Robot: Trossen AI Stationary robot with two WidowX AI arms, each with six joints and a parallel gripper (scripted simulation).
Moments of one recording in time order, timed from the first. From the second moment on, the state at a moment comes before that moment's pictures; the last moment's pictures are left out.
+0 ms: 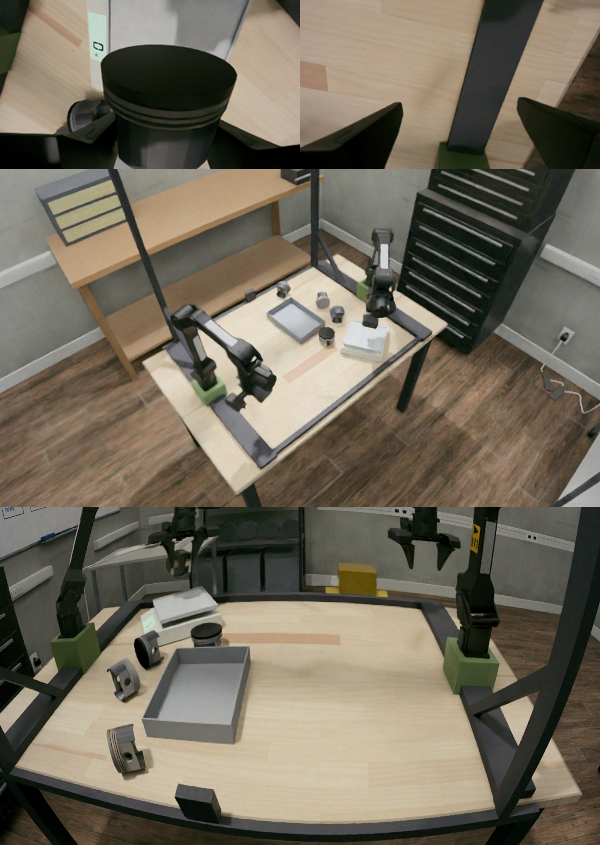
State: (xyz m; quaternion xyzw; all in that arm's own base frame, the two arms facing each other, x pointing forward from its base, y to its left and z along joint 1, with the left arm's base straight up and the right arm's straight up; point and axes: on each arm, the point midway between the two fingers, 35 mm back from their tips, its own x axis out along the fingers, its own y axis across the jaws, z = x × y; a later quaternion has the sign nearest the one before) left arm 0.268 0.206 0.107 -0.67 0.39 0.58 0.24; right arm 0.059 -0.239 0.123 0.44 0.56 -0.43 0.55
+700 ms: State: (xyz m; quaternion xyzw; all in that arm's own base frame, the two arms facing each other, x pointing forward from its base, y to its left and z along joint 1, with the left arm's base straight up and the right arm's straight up) left arm 0.267 0.201 0.077 -0.68 0.38 0.59 0.22; right arm 0.059 -0.239 0.123 0.44 0.56 -0.43 0.55
